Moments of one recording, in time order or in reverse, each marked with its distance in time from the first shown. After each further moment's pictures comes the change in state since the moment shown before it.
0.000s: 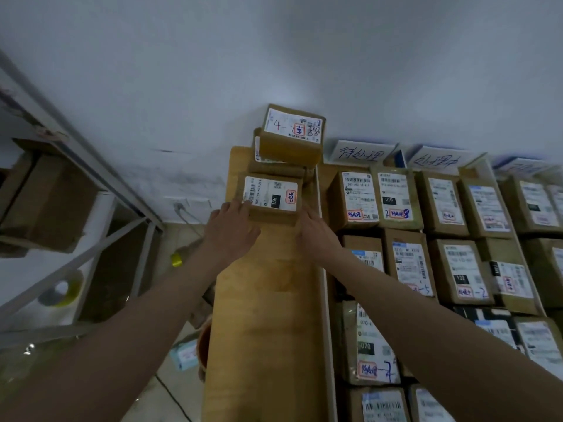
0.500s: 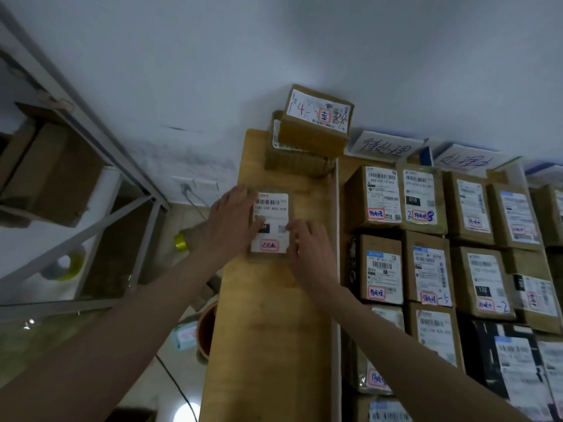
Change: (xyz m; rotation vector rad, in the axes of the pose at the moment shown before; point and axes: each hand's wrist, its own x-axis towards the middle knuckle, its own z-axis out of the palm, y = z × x) left_hand 0.003 -0.028 0.024 -0.206 0.058 -0.035; right_hand -0.033 -0.024 0.047 0.096 0.272 -0.143
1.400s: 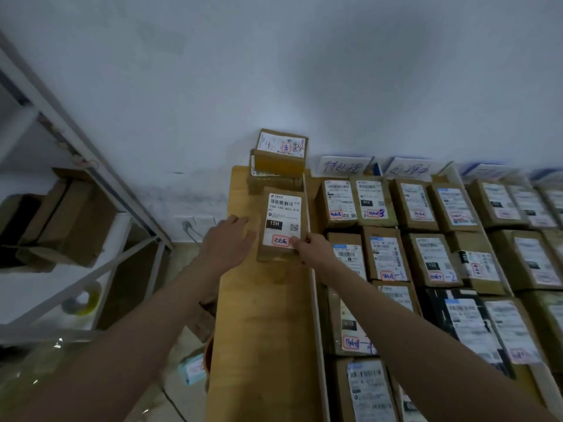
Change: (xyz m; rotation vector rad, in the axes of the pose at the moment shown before) left_hand -0.073 0.064 -0.063 0.058 -0.080 -0.038; right_hand -0.041 -0.005 -0.082 0.586 -0.188 0.557
